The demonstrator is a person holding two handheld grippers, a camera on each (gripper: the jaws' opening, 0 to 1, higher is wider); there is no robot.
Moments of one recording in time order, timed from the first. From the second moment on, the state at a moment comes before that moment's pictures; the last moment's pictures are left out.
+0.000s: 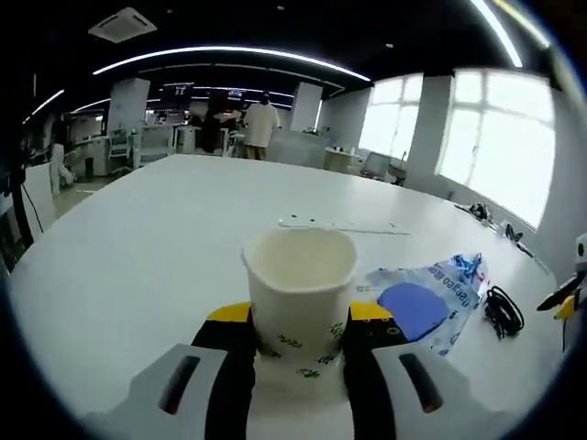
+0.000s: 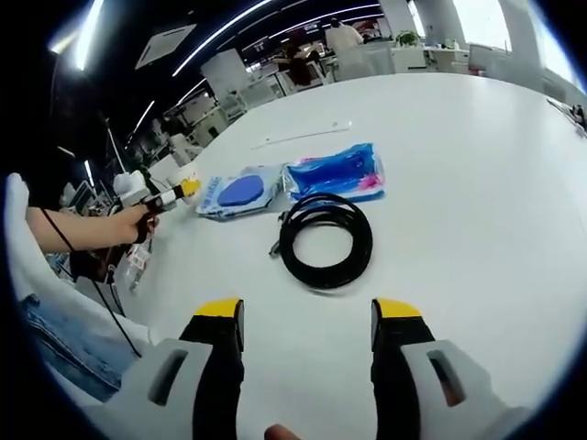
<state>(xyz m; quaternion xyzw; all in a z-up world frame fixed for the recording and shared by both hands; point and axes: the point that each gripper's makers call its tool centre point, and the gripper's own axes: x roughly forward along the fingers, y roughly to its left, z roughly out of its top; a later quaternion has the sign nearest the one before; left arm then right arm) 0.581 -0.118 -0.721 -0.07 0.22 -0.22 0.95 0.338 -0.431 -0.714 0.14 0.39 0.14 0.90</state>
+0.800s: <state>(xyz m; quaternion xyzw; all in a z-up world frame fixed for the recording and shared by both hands) 0.574 -0.119 -0.735 -0.04 0.24 -0.22 0.95 0.335 -0.426 -0.717 0.13 0.40 0.15 0.89</state>
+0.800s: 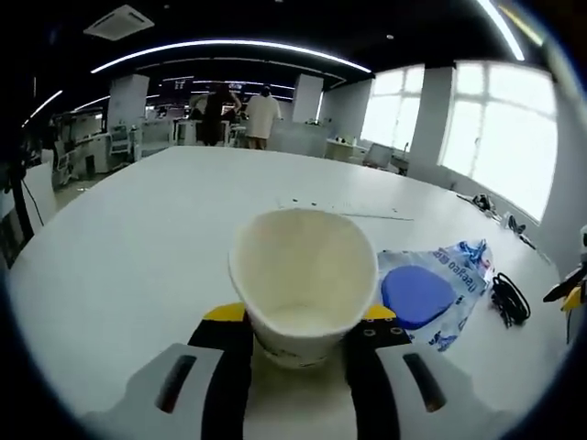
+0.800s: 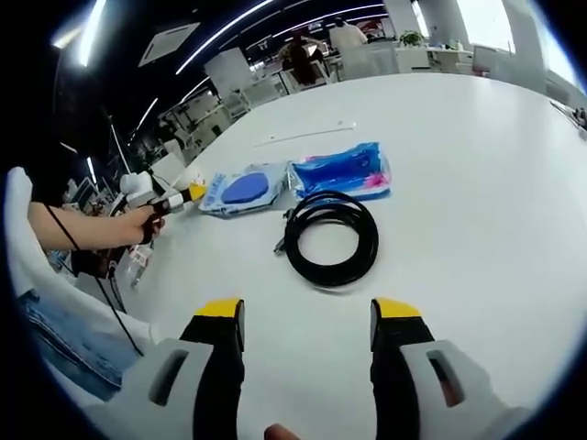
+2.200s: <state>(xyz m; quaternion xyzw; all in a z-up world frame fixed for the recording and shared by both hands) 0.525 -0.090 -0.665 -0.05 0.20 -0.19 0.96 0.321 -0.415 -0.708 0.17 0.36 0.16 0.90</state>
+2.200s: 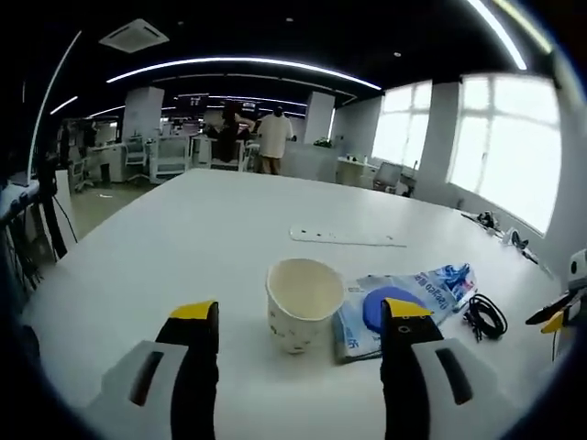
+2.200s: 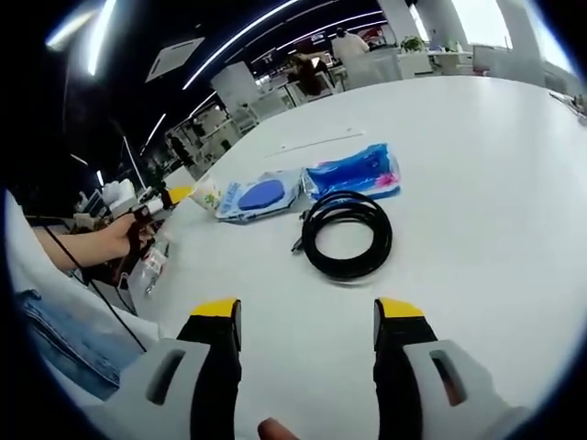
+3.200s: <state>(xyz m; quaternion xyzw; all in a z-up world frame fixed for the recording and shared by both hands) 0.457 -0.051 -0.663 -0.06 0.24 -0.12 0.96 0.314 -0.424 -0.713 0.19 0.36 0.14 0.90</state>
